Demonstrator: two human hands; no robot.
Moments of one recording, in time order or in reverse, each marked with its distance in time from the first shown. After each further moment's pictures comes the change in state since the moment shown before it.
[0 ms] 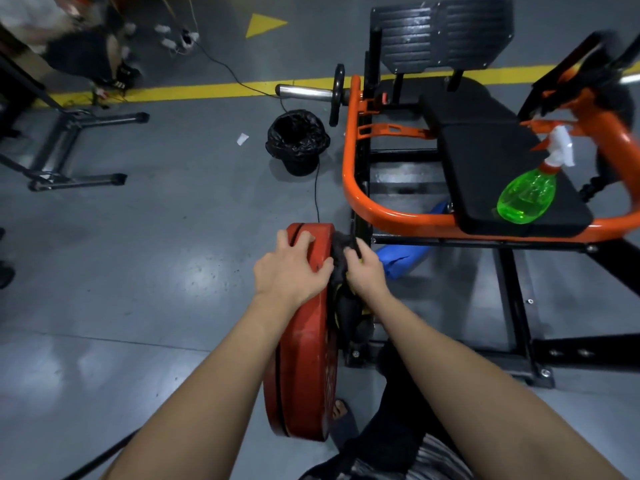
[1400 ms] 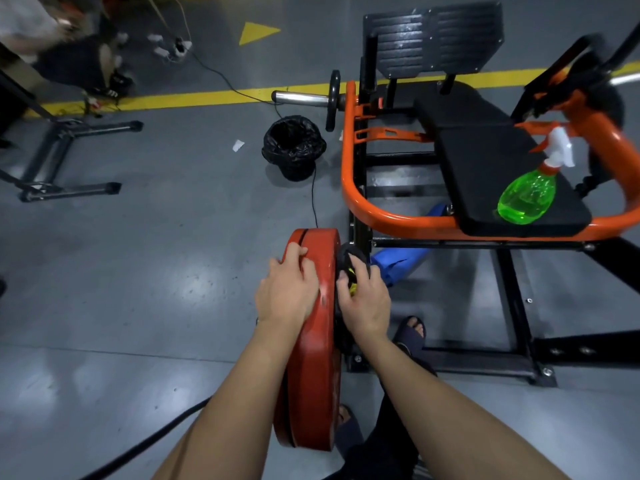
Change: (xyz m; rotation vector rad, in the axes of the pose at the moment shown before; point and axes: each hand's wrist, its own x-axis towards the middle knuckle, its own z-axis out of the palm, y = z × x) left_hand -0.016 -0.010 0.009 -0.340 0.061 -0.170; right_hand -0.049 0.011 0.025 -0.414 0.292 -0.203
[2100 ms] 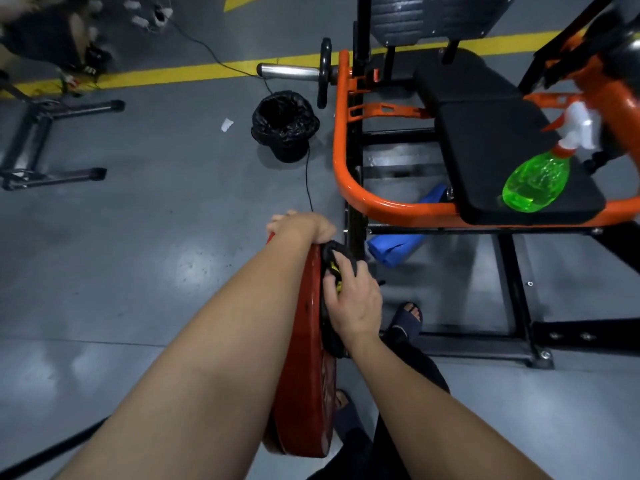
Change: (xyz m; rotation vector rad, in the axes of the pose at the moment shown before) left_hand 0.149 0.074 0.054 0.653 -0.583 -0.147; right_hand 0.009 0.000 0.007 -0.071 -0.008 -0.029
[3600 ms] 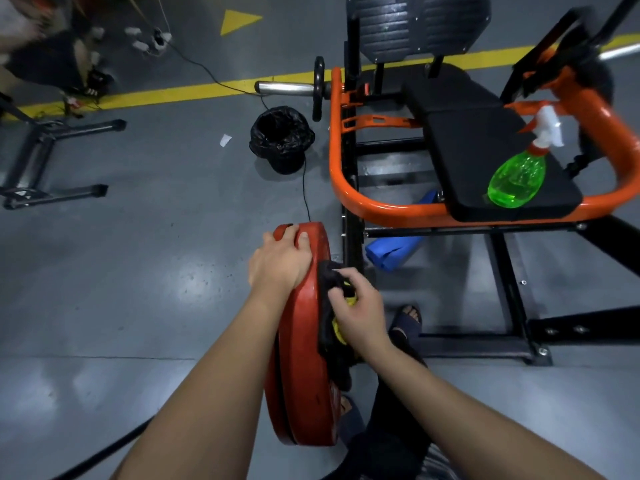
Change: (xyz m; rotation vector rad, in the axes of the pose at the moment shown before) left_hand -0.085 -0.069 0.055 -0.411 0.426 0.166; right_hand -0.035 -0.010 -0.046 0.554 -0.149 0.080
